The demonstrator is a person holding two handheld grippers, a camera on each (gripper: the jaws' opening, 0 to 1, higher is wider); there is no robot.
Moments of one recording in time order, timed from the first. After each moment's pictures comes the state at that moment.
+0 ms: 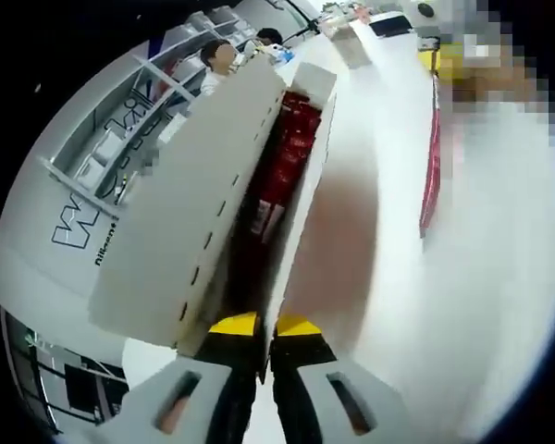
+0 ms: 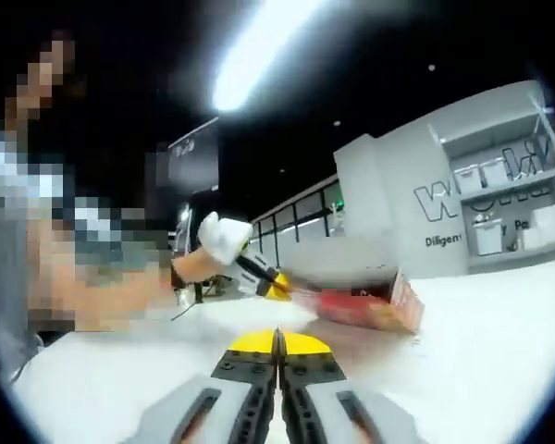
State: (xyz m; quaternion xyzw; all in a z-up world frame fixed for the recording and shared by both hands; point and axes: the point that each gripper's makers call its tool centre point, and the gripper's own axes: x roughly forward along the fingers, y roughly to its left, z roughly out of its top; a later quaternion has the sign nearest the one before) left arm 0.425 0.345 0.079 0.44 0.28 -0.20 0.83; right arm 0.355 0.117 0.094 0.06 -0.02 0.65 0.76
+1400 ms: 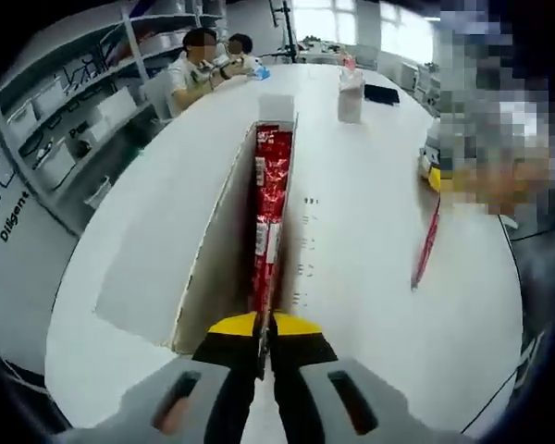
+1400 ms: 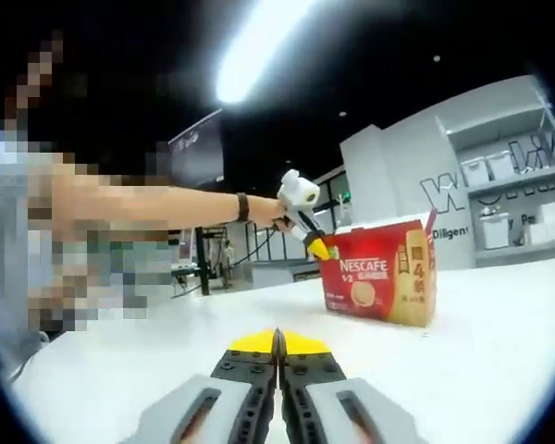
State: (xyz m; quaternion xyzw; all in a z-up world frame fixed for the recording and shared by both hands) left arm 0.504 0.369 0.115 0.26 0.37 -0.39 0.81; right arm 0.342 0.121 0.085 0.05 0.00 0.67 0.74
